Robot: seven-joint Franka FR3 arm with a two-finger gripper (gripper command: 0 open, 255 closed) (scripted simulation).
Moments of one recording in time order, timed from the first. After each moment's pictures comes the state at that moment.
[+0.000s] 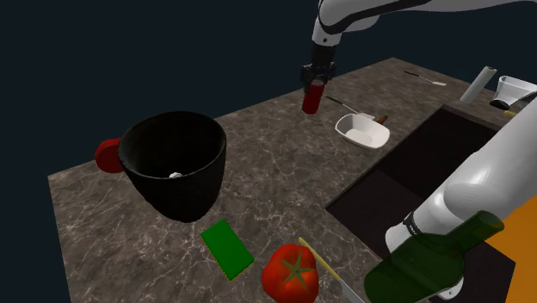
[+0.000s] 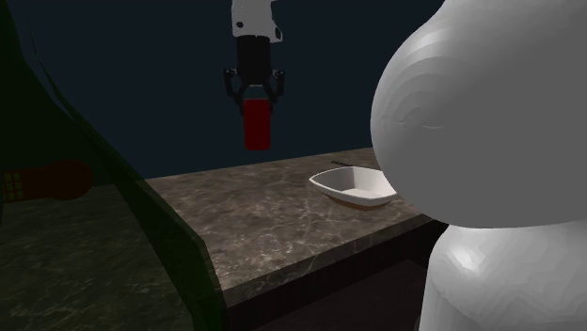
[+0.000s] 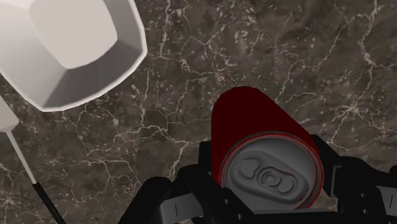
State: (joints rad) arm -0.03 -0.04 -0.02 -2.01 -0.01 1.95 0.15
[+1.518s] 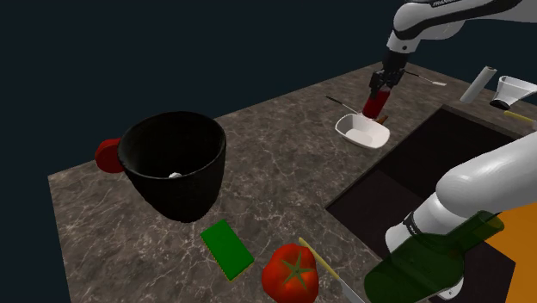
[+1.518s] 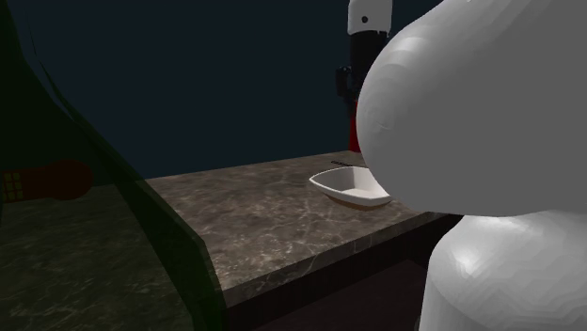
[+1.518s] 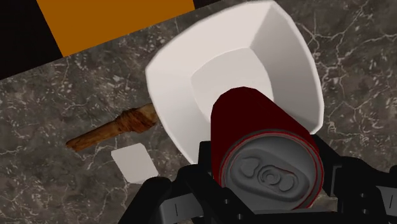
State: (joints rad) arm -0.22 -0.34 -0.27 -2.32 -0.11 1.97 -0.25
